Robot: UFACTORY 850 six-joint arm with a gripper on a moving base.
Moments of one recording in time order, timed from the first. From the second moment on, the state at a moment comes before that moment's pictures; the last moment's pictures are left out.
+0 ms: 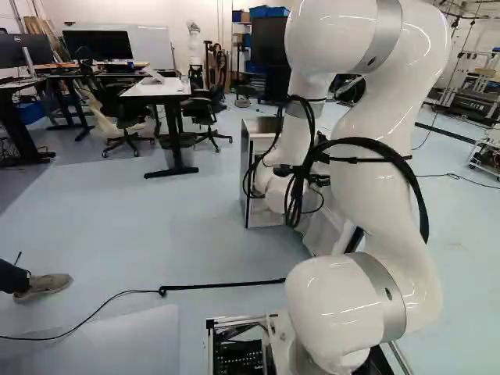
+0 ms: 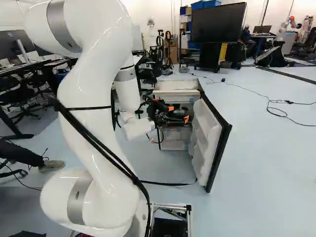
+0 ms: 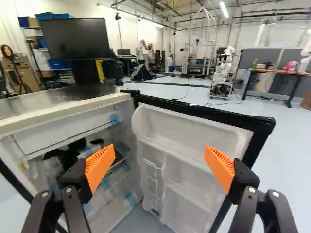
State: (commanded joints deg) arm 1.6 -25.8 -27.1 44.7 82.7 0.0
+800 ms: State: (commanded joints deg) arm 1.6 -22.1 -25.0 40.3 79.9 0.0
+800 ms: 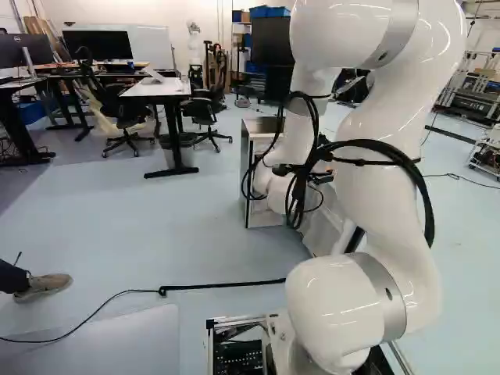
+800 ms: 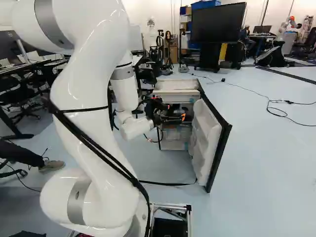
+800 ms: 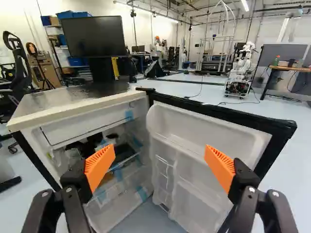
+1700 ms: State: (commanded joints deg) arm 0.9 -6.4 -16.8 23.7 67.6 0.0
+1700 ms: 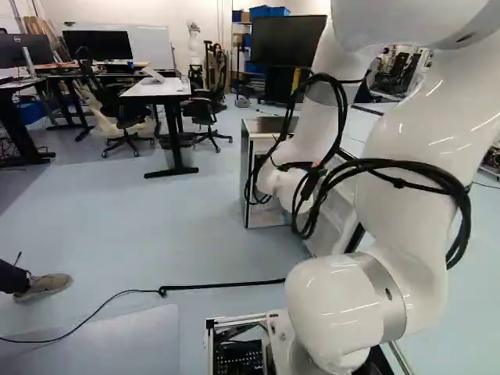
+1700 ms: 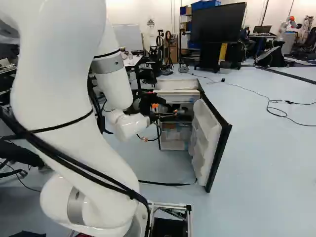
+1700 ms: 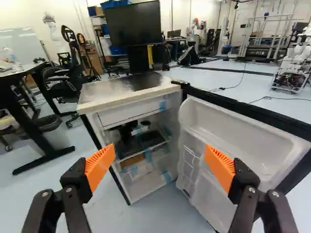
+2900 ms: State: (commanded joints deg) arm 0.1 14.0 -6.1 2.2 51.6 0.0
